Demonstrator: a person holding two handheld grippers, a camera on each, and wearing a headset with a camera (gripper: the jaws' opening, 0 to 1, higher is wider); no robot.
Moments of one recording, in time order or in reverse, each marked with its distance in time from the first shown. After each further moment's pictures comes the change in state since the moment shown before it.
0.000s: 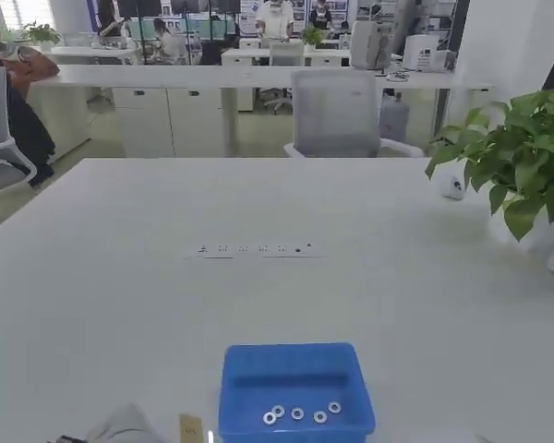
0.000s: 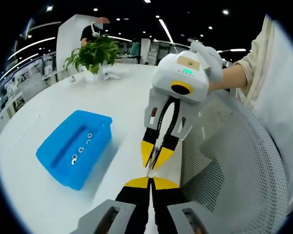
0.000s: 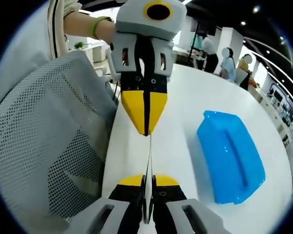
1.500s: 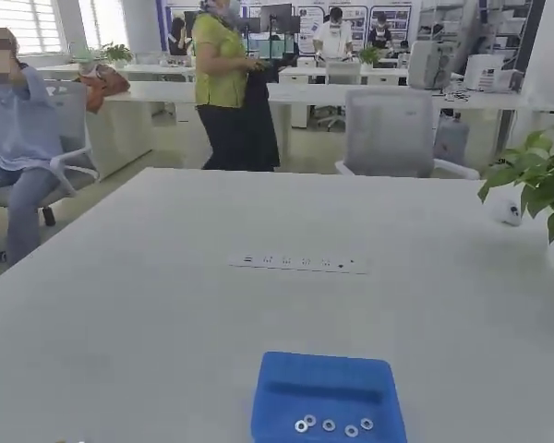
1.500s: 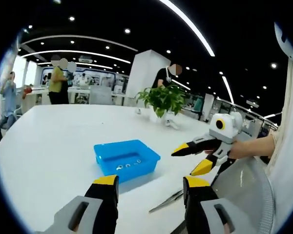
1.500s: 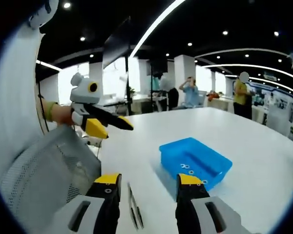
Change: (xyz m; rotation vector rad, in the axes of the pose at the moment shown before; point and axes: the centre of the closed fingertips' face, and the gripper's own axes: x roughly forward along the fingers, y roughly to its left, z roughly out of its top) left arm -0.081 0.022 0.032 -0.396 -0.518 0.532; right arm -0.101 -0.041 0.032 0.317 -0.492 -0.276
